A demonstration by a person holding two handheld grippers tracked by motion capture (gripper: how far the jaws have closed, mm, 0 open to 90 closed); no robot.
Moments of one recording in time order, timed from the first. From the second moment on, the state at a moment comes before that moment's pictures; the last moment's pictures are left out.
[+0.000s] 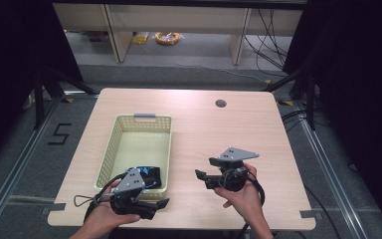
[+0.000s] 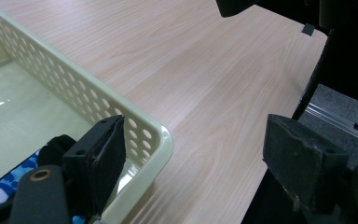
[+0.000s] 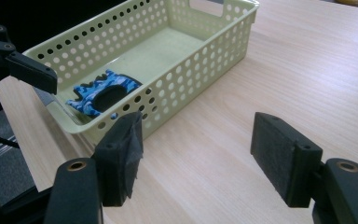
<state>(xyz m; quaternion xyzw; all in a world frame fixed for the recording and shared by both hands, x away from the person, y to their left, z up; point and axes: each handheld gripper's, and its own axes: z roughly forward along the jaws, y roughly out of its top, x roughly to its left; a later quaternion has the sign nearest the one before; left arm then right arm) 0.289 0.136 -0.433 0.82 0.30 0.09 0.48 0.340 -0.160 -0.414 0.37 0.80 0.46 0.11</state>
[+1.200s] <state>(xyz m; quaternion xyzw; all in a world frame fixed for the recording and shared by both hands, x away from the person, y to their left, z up) 0.261 0.129 -0.456 0.84 0.26 0.06 0.48 0.312 -0.183 -0.441 0.38 0.79 0.47 0.09</state>
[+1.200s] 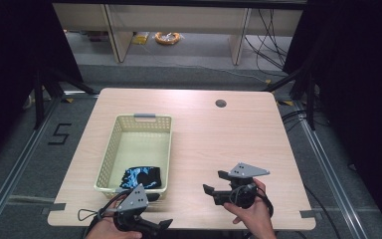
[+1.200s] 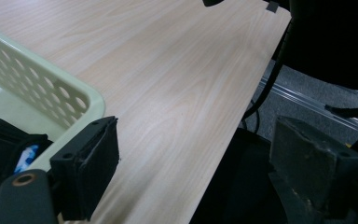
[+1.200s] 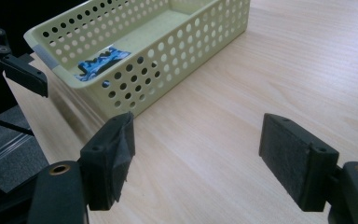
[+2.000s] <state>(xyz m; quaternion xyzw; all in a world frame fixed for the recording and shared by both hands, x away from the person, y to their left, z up) 0.251 0.126 -0.484 0.85 0.26 0.06 0.45 0.298 -0.193 -0.460 0.37 0.80 0.47 0.08</state>
